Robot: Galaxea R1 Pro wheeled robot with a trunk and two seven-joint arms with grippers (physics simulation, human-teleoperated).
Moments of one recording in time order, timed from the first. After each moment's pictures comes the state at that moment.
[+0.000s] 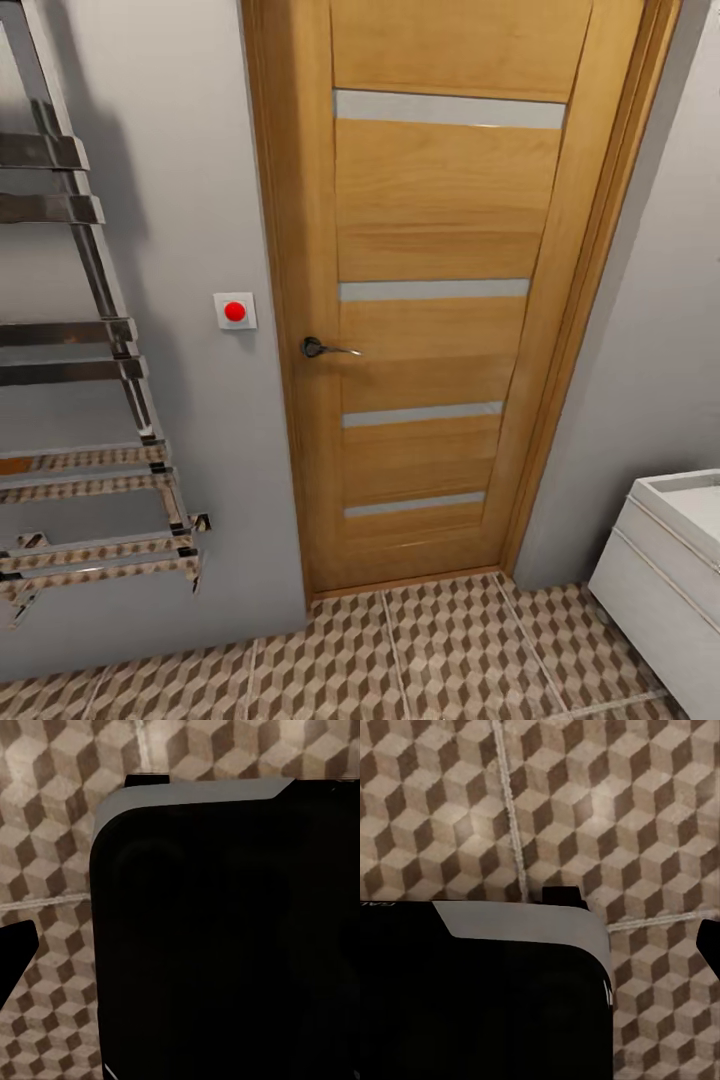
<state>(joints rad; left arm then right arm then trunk) -0.02 -0.01 0.00 -0.08 0.01 -0.01 0.00 -0.07 0.00 0.00 -0.11 -0.01 -0.14 0.00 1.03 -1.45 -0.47</state>
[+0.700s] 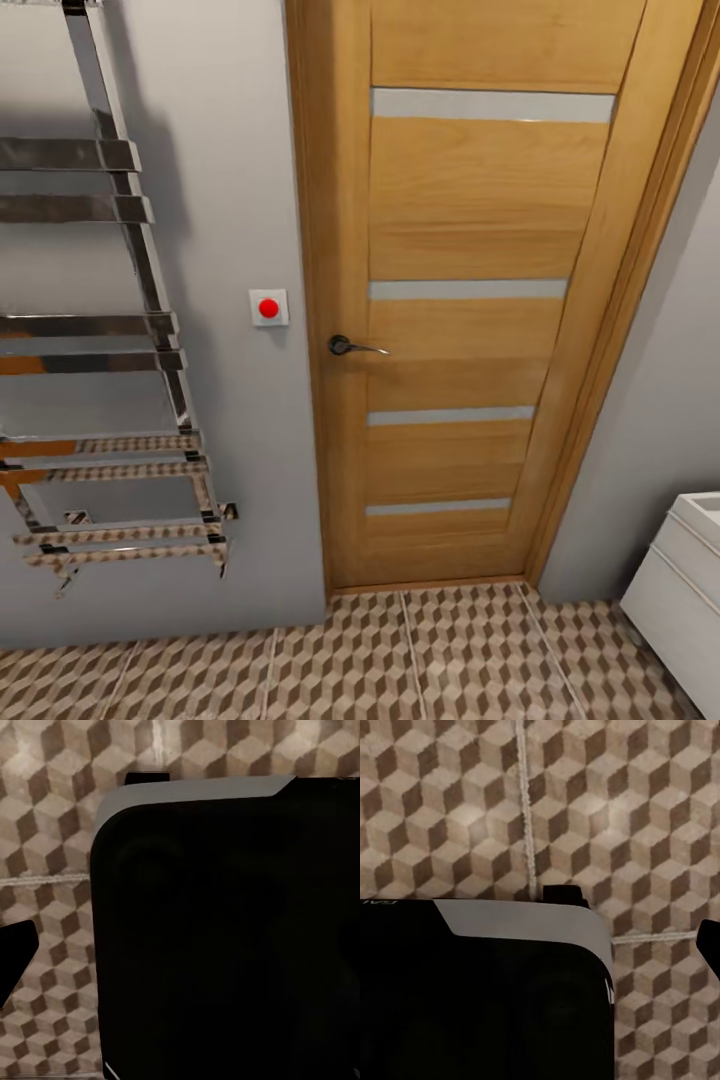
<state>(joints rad) -0.02 -0.01 0.00 -0.08 0.01 -0.01 0.00 -0.07 0.00 0.00 -0.11 -0.01 -0.14 0.00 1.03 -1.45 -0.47</state>
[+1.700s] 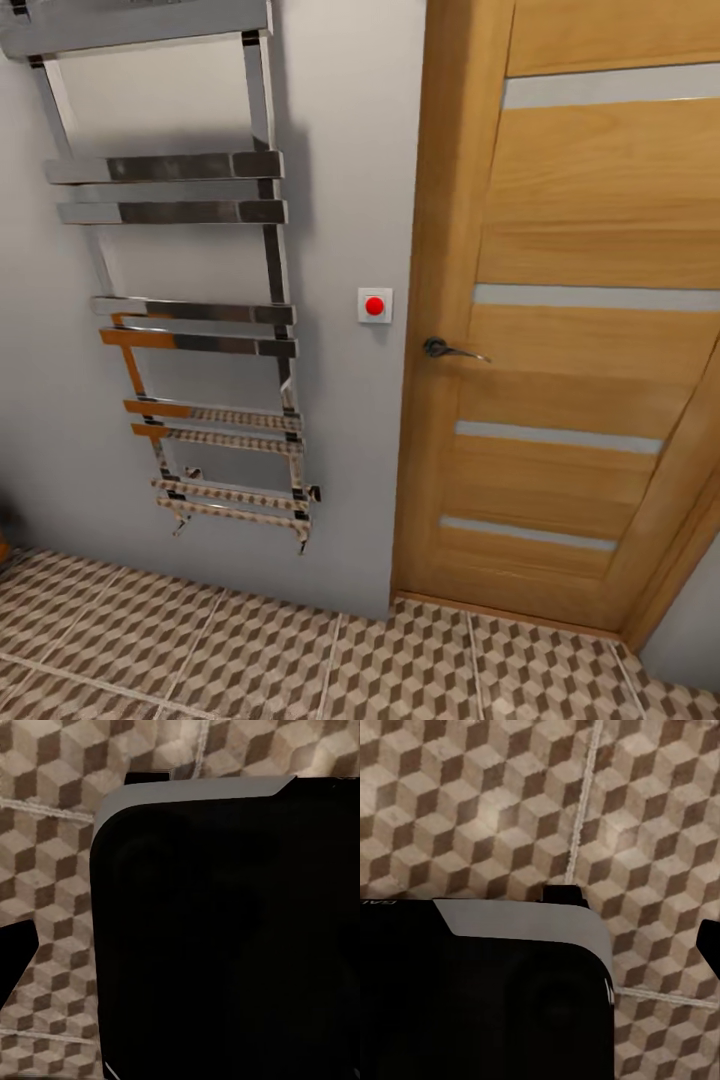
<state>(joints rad) -0.02 -0.01 0.00 -0.08 0.01 -0.01 0.00 -0.07 0.00 0.00 -0.11 -0.01 -0.14 0.00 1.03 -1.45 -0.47</state>
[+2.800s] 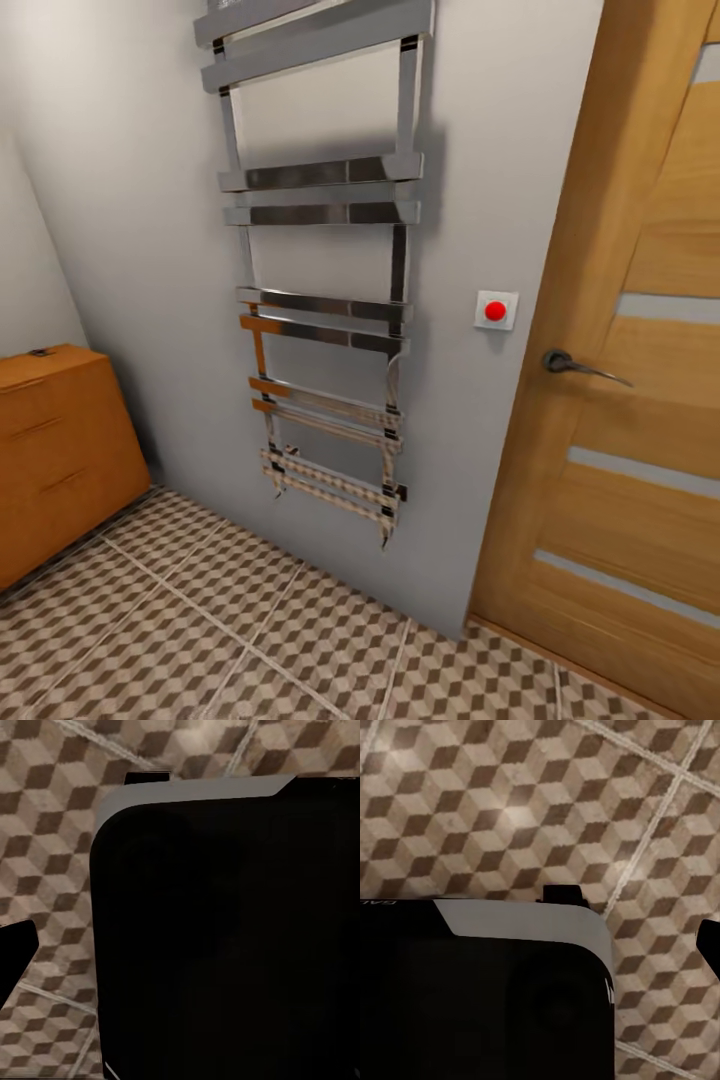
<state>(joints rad) -0.02 -0.01 0.00 -0.08 0.01 -0.01 0.00 -0.07 0.00 0.00 -0.11 -0.01 -0.14 0.00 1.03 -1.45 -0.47</state>
